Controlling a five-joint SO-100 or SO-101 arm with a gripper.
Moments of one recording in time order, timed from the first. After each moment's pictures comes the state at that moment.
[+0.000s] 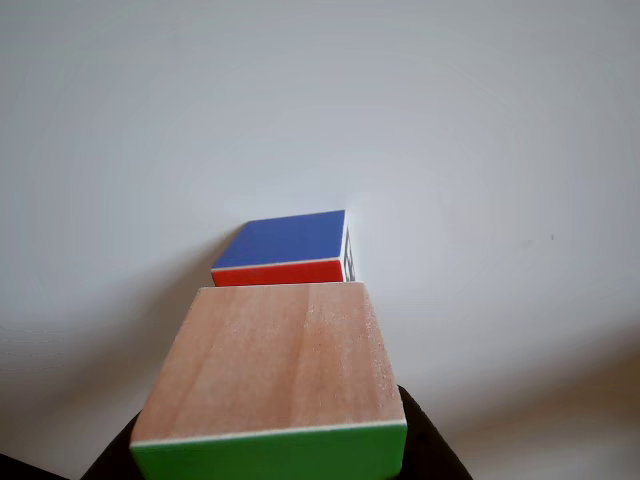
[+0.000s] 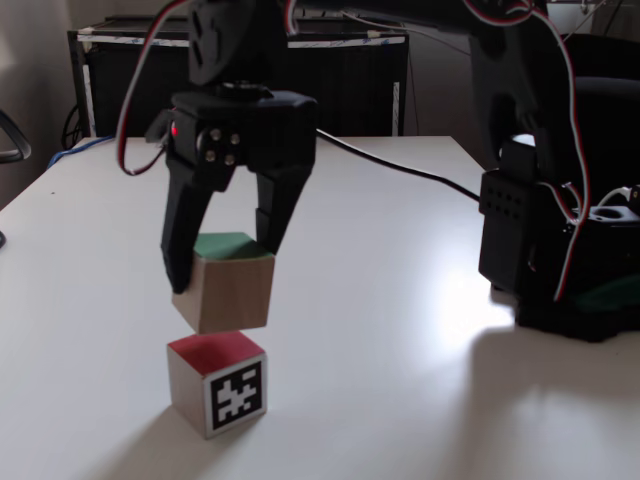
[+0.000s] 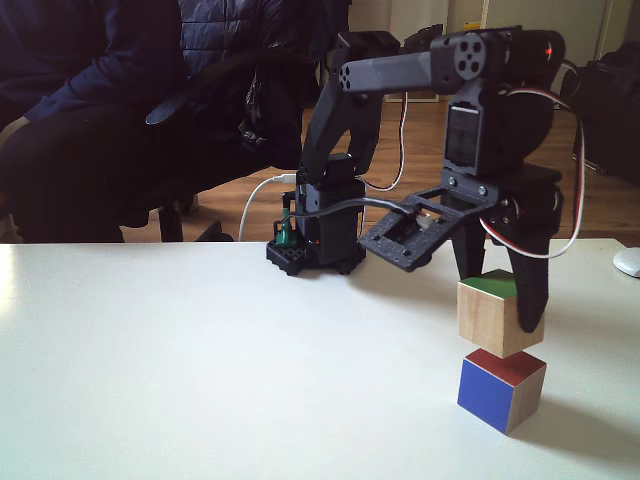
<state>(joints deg) -14.8 66.6 53.1 100.1 -2.9</state>
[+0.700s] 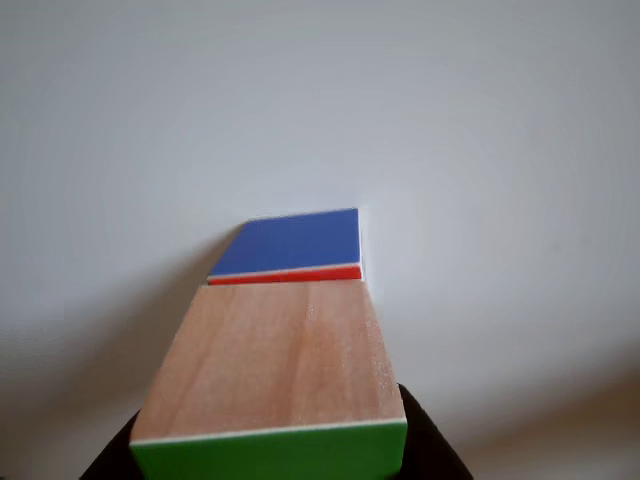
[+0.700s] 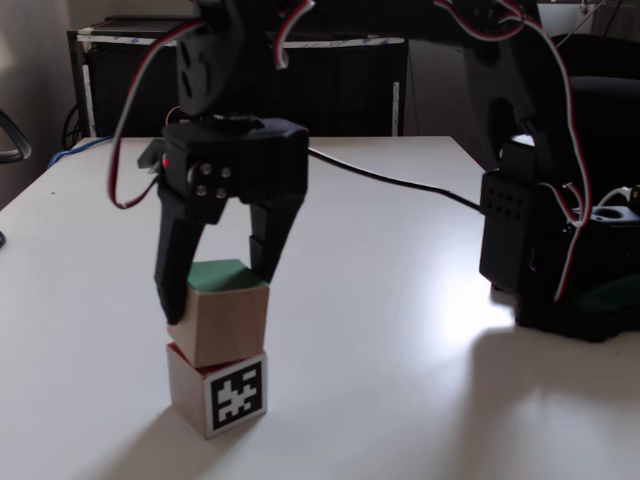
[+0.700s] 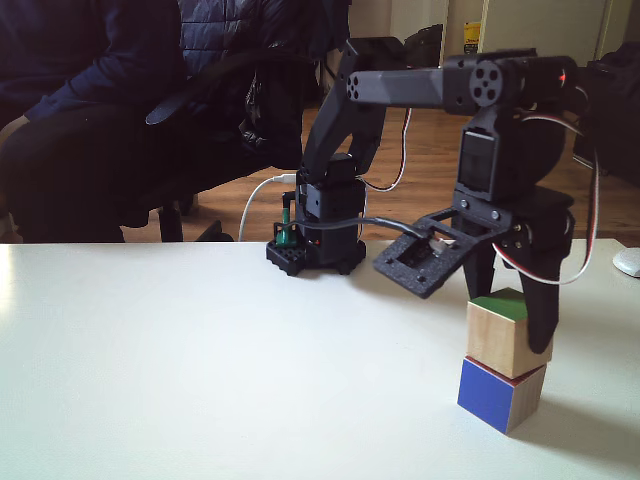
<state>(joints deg) -15.9 62.0 51.5 98.0 -2.1</state>
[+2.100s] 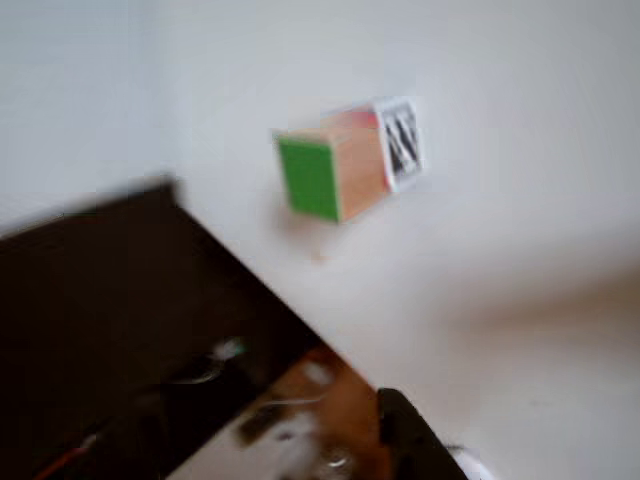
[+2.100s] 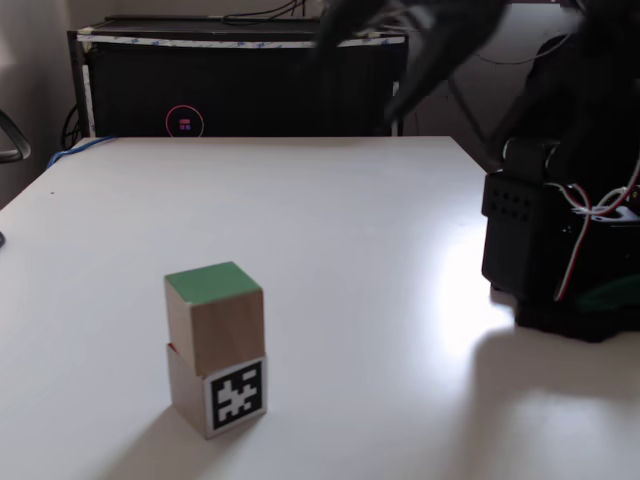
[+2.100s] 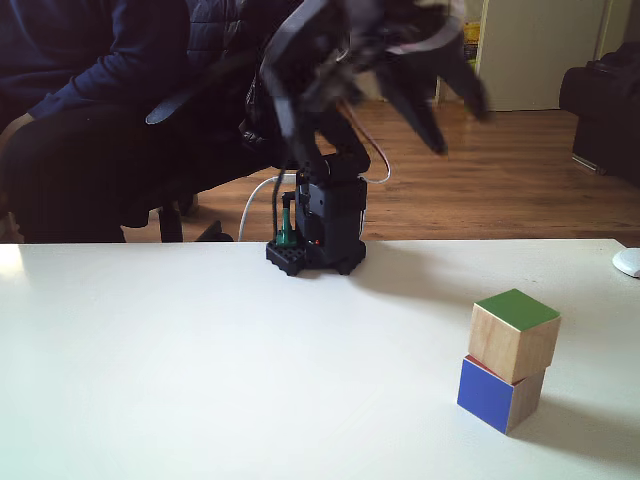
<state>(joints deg) -18.4 146.0 102.4 91.1 7.6</state>
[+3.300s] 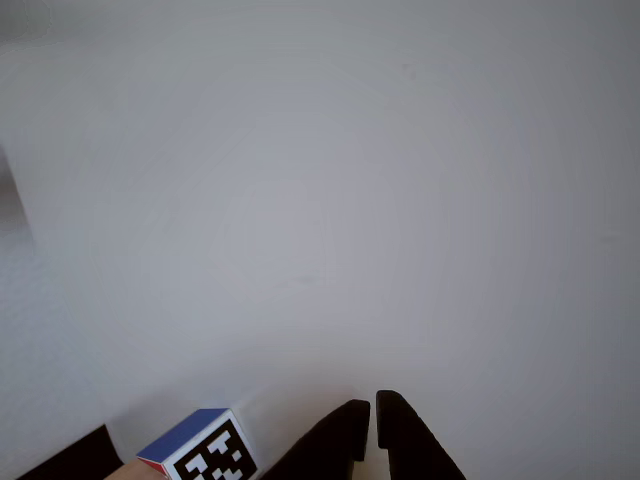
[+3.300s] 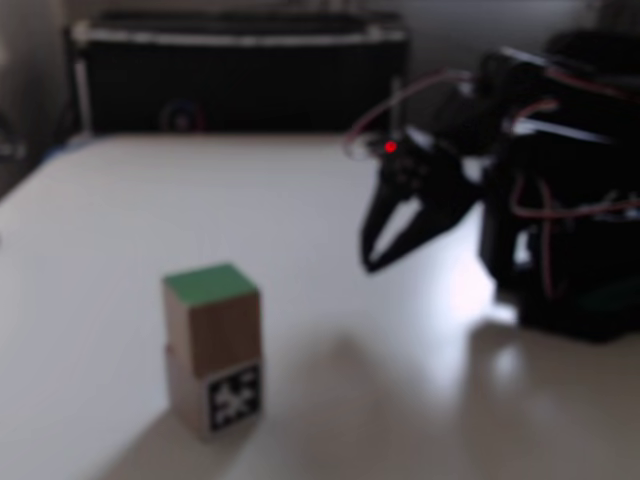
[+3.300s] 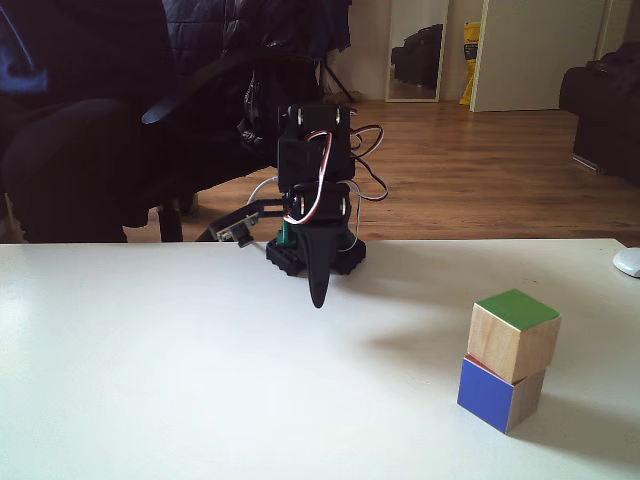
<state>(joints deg) 14.1 188.2 170.8 73.7 -6.5</state>
